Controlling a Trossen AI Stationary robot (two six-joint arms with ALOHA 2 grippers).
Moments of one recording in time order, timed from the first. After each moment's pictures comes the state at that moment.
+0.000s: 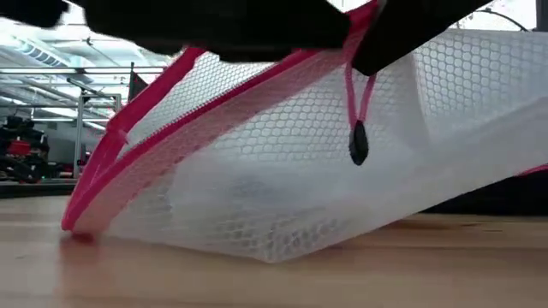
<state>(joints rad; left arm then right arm) -0.62 1.99 1.07 0.50 -0.52 0.11 0.76 2.30 1.98 -1.17 0.78 0.64</state>
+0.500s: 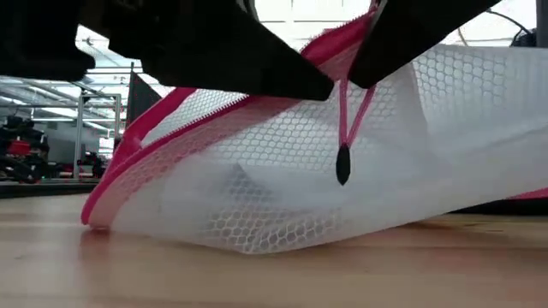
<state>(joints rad) -0.60 1.99 1.07 0.41 -0.53 0.11 0.74 2.30 1.98 -1.14 0.70 0.65</state>
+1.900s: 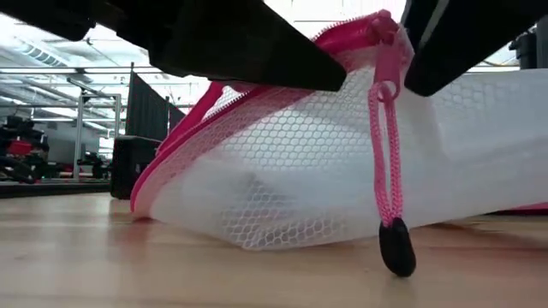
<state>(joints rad) -0.57 1.98 1.07 0.43 -0.41 0.00 0.75 2.29 1.98 -1.18 0.60 0.75</state>
